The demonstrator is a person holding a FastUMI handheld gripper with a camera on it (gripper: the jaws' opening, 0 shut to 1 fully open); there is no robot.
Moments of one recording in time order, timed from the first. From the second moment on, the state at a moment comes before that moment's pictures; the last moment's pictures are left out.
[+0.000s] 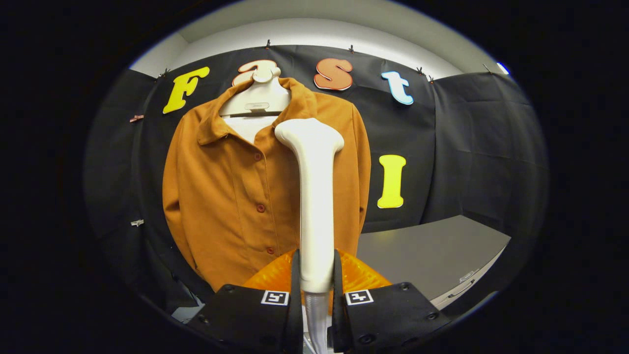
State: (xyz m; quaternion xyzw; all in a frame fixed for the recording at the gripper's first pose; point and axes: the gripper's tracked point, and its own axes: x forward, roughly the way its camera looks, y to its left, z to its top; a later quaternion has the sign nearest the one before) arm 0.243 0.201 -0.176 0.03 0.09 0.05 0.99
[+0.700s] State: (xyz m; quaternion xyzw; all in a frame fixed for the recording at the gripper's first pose) arm 0.225 0.206 -0.287 0.01 0.21 0.07 0.98
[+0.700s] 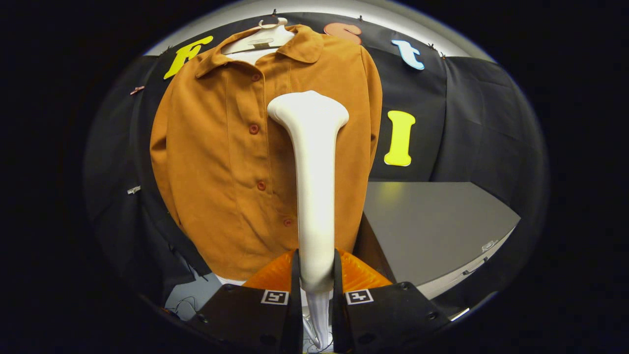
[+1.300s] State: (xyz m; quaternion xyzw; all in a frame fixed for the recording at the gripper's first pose) arm 0.161 0.198 -0.315 0.02 0.26 0.10 0.96
